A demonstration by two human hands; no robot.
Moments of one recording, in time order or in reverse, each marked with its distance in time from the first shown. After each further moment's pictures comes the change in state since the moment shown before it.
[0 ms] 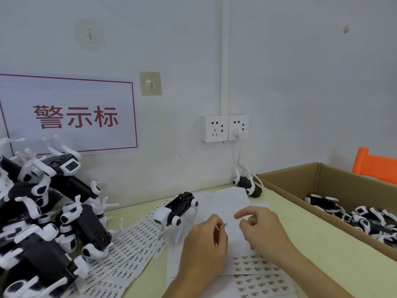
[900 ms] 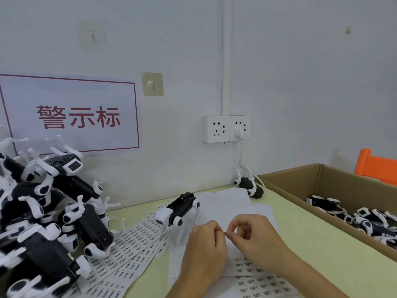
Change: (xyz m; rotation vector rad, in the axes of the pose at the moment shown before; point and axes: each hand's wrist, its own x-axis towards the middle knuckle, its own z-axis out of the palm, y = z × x) left_hand 0.001 0.007 -0.003 -0.024 -0.034 -0.194; right_hand -0.003 0.006 0.010 -0.016 -0.139 -0.225
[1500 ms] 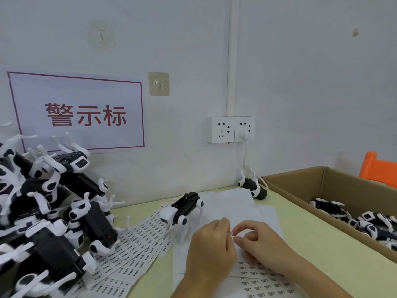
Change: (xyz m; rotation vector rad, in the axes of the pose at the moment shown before) left_hand -0.003 0.015 -0.007 0.264 0.239 0.375; right_hand -0.001 0.012 -0.004 0.083 -0.161 0.243
